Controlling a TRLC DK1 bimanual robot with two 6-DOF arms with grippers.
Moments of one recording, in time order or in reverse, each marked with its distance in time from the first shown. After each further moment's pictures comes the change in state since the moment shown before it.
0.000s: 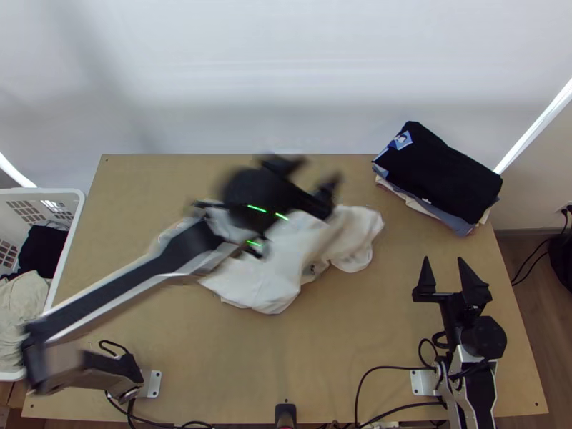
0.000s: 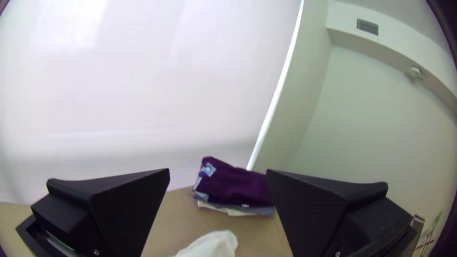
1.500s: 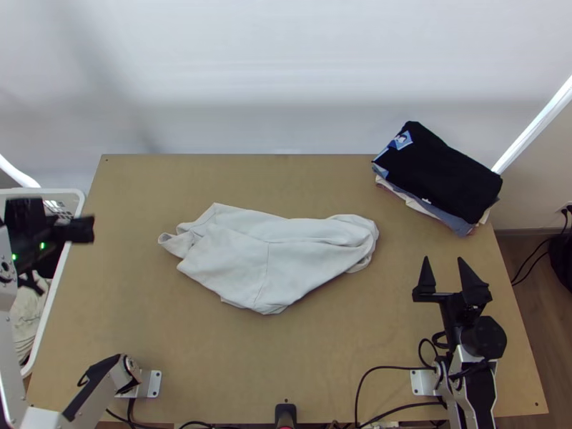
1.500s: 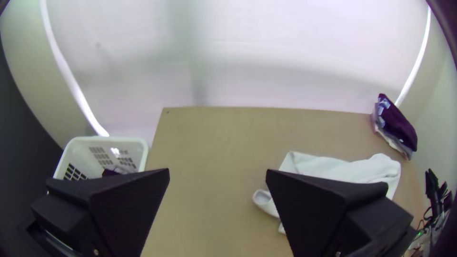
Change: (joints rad) left arm 1.339 -0.518 -0.414 -0.694 0.548 0.559; right arm 0.003 0.000 0.000 0.000 0.000 0.000
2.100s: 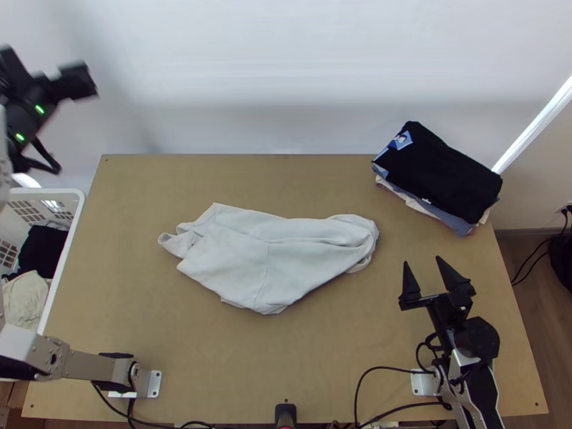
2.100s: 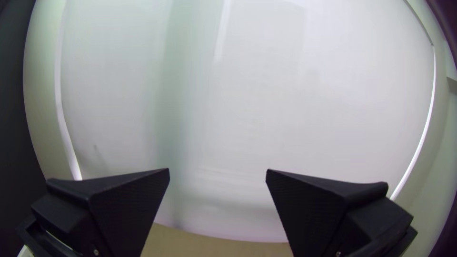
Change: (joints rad) left arm -0.389 0.507 0.957 0.075 -0.406 -0.434; right arm 0.201 0.000 0.000 0.000 0.004 0.005
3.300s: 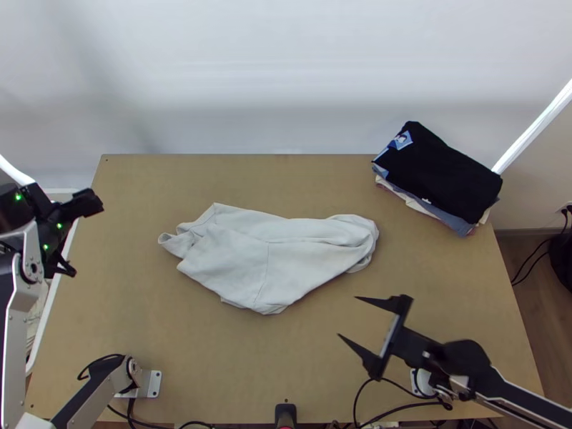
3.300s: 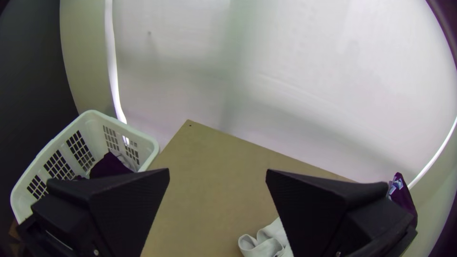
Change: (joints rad) left arm 0.242 -0.542 -1.087 0.188 0.103 -0.016; right arm 0.870 0.238 0.061 0.288 -0.088 -0.315
